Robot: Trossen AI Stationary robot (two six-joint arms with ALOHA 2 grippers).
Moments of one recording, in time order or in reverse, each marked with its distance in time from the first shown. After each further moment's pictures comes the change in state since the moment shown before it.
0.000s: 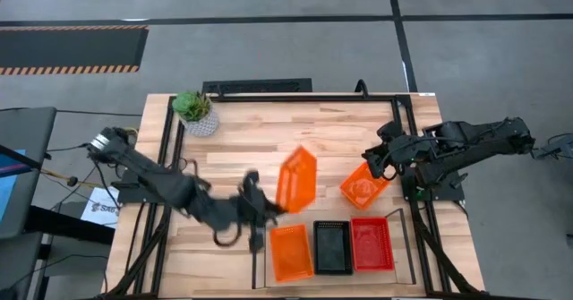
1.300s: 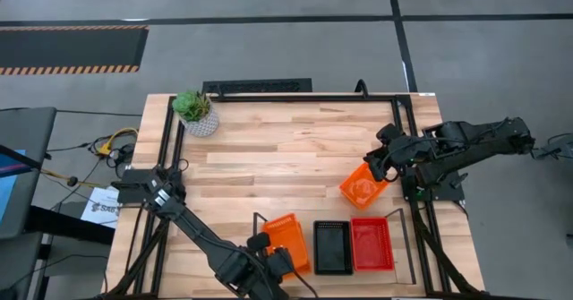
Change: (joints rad) left arm -0.156 0.732 0.868 -0.941 0.264 -0.560; right arm 0.000 0.000 0.000 -0.028 -0.050 -0.037
